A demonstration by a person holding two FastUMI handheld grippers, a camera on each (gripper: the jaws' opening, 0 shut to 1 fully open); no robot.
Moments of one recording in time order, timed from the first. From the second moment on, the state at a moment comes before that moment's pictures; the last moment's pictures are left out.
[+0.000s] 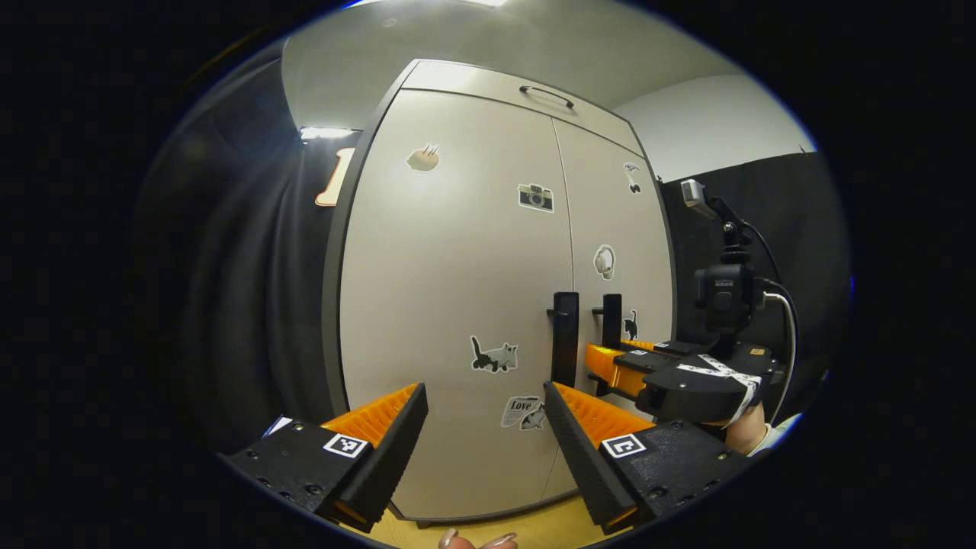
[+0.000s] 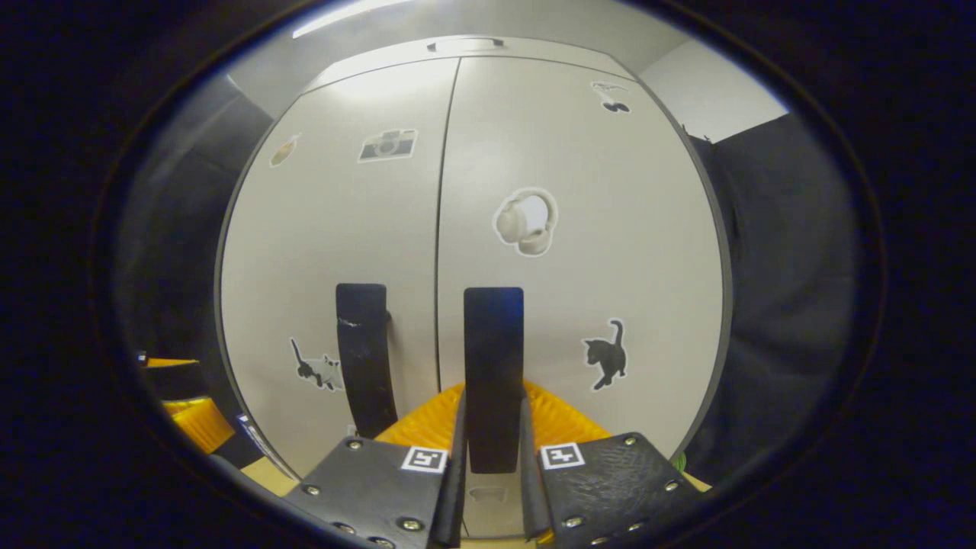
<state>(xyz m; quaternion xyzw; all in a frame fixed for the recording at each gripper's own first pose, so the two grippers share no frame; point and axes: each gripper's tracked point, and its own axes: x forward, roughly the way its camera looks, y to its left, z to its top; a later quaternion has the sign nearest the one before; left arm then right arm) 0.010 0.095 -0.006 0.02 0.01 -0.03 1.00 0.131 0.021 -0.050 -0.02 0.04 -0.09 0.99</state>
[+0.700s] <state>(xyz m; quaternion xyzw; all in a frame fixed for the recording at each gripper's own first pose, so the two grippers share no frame) -0.014 0.066 -0.005 -0.01 0.02 -0.01 1.00 0.101 0.018 -0.041 -0.01 0.04 -0.05 1.00</state>
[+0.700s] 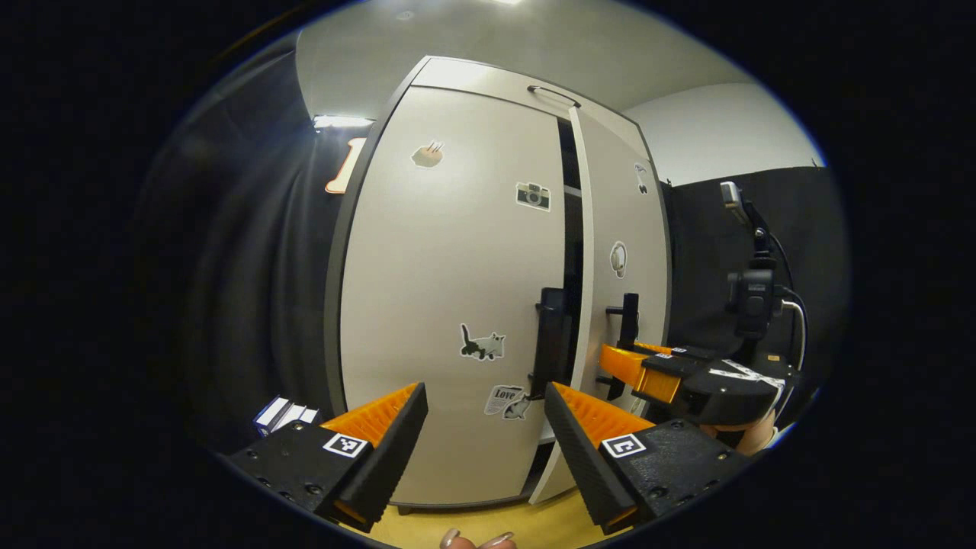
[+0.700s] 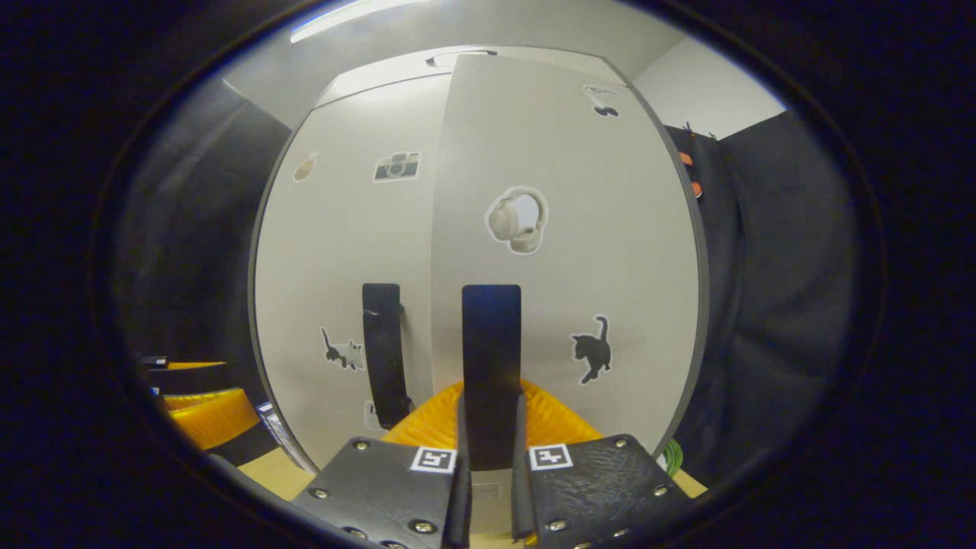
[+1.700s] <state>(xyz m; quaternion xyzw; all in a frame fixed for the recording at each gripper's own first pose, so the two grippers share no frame) -0.053 -0.091 -0.001 0.00 0.01 0.04 1.00 0.025 -0.034 -0.023 0.01 0.05 0.08 1.00</state>
